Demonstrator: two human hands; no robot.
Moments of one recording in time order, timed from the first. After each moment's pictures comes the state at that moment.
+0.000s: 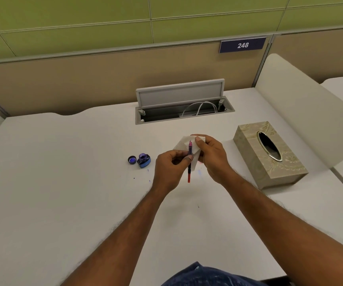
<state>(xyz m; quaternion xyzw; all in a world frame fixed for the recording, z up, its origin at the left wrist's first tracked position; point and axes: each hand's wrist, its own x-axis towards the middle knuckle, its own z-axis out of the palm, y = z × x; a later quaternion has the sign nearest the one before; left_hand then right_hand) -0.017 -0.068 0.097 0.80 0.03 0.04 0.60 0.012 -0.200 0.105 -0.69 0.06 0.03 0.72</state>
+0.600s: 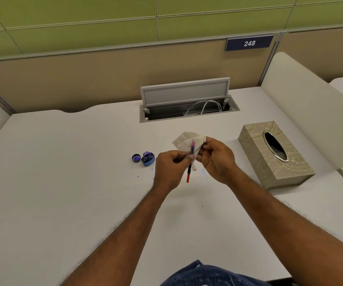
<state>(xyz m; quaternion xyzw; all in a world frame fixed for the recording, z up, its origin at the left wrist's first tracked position) -0.021 -0.060 0.103 0.80 0.05 0.06 0.60 0.010 -0.198 0.110 -0.51 0.06 0.13 0.85</state>
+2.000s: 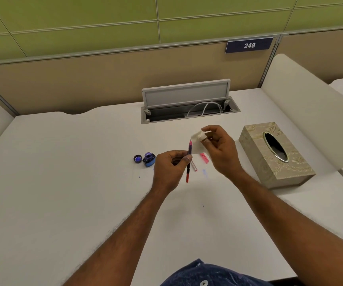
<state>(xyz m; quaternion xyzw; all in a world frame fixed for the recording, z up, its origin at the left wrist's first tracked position) -0.024 -0.055 0.101 0.80 0.05 0.06 0.59 0.017 -0.211 0.106 -0.81 -0.09 -0.13 0.57</state>
